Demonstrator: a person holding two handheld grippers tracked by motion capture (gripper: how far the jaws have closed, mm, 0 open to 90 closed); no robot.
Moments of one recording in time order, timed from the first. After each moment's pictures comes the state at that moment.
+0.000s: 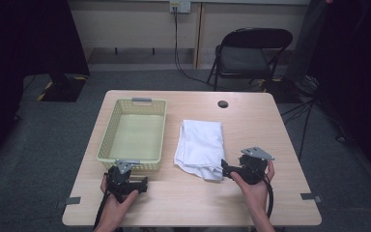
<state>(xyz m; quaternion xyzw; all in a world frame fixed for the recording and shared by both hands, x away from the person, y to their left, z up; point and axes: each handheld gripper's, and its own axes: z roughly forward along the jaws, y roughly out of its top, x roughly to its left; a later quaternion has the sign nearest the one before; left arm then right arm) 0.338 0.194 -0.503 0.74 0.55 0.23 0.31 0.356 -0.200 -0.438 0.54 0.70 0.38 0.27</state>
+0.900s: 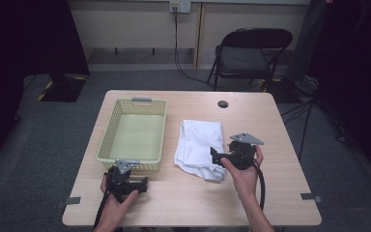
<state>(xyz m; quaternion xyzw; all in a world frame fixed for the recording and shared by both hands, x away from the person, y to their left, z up) 0.338 0.194 -0.503 0.74 0.55 0.23 0.31 0.386 -0.170 -0.413 0.51 0.71 0.41 0.25</state>
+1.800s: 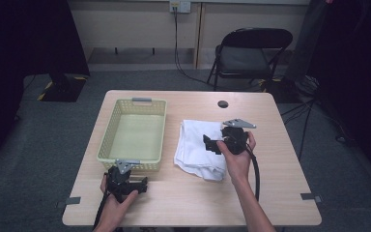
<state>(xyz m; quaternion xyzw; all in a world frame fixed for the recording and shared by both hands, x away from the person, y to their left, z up) 0.338 0.195 -0.503 0.74 0.55 0.23 0.31 0.422 -0.152 -0.394 0.50 0.72 0.42 0.24</state>
